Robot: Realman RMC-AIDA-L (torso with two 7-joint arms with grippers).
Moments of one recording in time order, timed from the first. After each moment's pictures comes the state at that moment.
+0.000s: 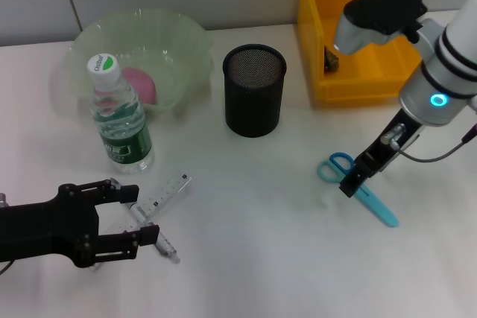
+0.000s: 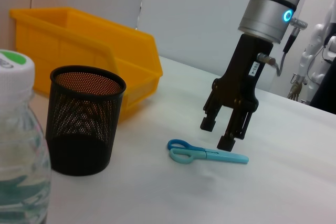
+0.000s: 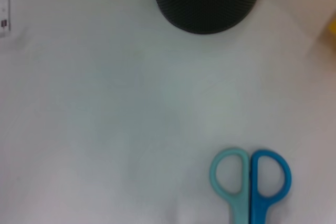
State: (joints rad) left arm -0.27 -2.06 1.03 0.95 1.85 1.61 -1.49; right arm 0.82 2.08 -1.24 -1.01 -2.77 -1.59 2.66
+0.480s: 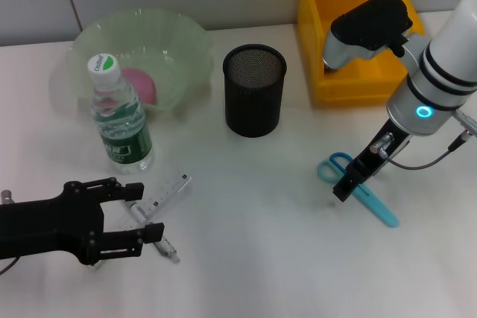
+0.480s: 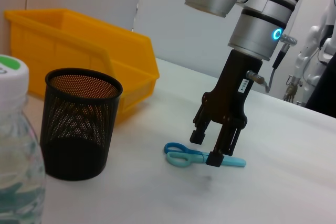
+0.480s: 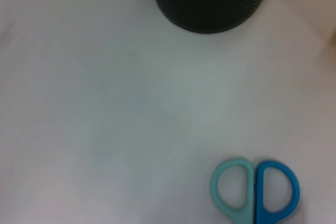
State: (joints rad) left arm -0.28 -2.06 1.03 0.93 1.85 1.61 -1.49; right arm 0.82 2.09 -1.28 -0.95 -2.77 -1.50 2.67
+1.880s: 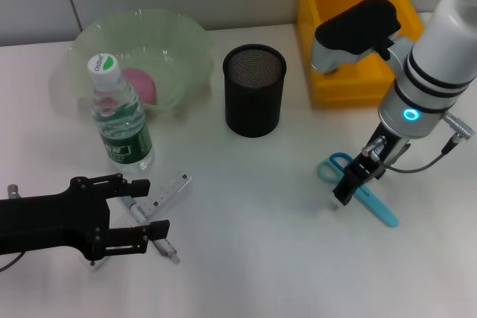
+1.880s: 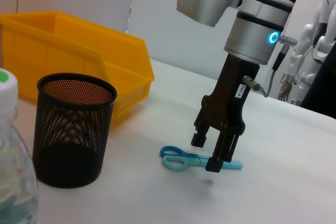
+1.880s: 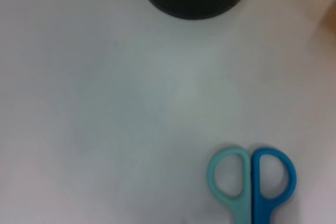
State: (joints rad) left arm -0.31 -2.06 1.04 0.92 1.85 1.60 -1.49; right arm 0.84 2.08 -1.41 -0.95 -2.78 -1.52 2.84
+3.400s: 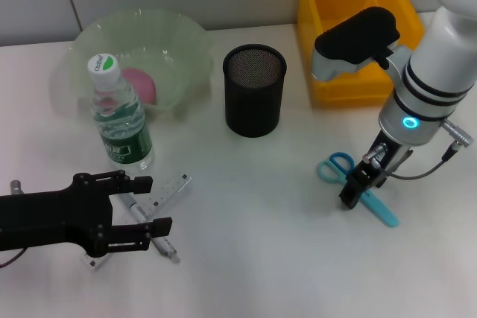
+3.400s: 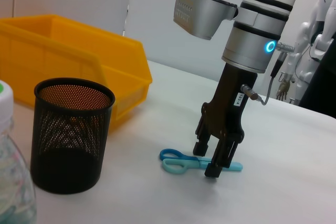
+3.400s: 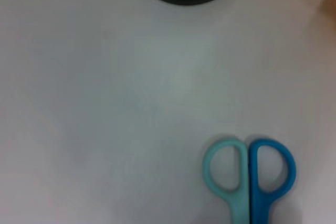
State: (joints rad) left arm -0.32 -2.06 1.04 0.92 1.85 1.60 -1.48; right arm 0.84 2.08 -1.43 -0.91 -2.78 -1.49 2.85
